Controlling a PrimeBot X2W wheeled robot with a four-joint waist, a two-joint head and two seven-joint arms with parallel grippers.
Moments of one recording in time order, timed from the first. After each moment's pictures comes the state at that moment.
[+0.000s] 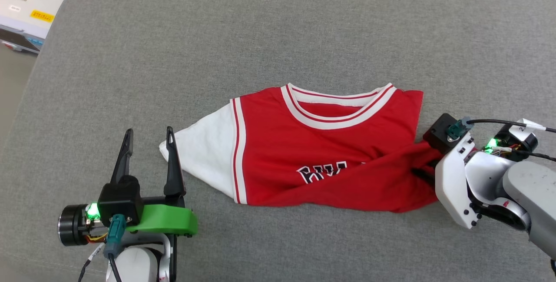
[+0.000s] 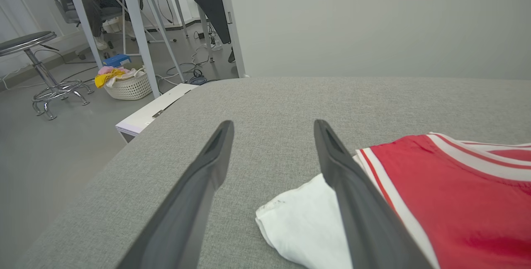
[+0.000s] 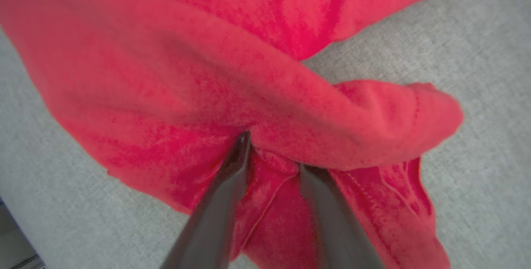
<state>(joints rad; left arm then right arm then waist) -0.08 0.09 -0.05 0.01 -0.06 0.11 -0.26 -0.73 -0.72 1.09 0.25 0.80 0.13 0.49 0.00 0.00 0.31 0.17</state>
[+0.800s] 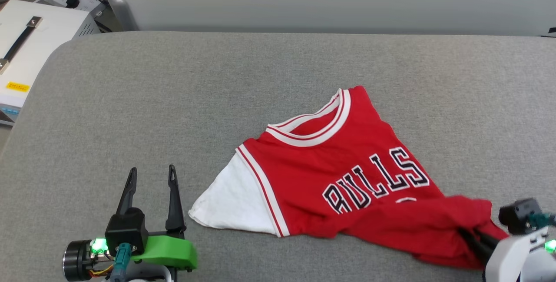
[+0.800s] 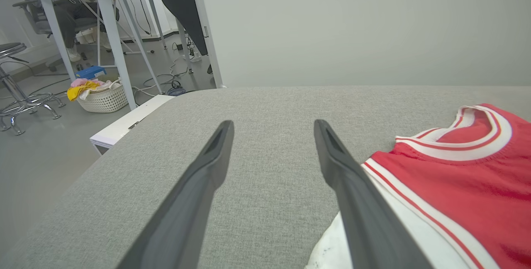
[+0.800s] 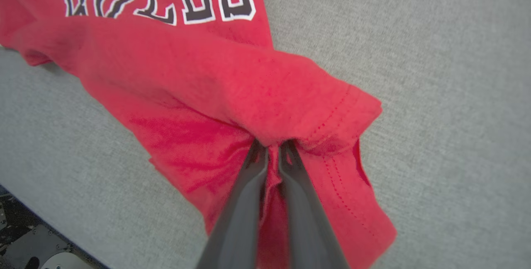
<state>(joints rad) 0.03 0.07 -0.03 0.04 -0.03 0.10 -0.26 -0.05 -0.67 0.43 0.11 0.63 0.13 0.22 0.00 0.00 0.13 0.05</state>
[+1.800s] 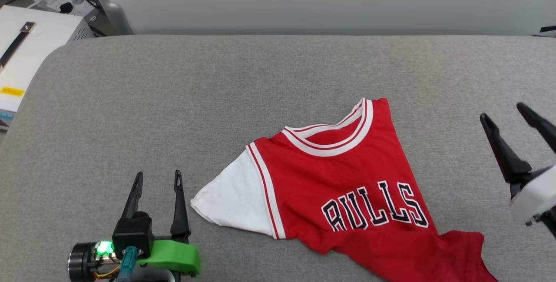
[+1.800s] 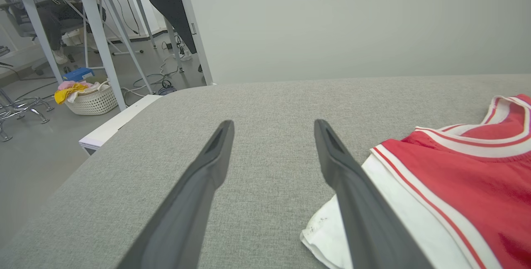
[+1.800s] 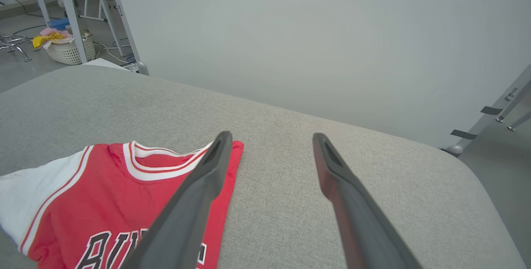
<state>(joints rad) 0.05 0.07 -0.04 0.05 -0.02 0.09 -0.26 -0.07 -0.49 0.05 -0.26 0.46 0.13 0.23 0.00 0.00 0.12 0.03</state>
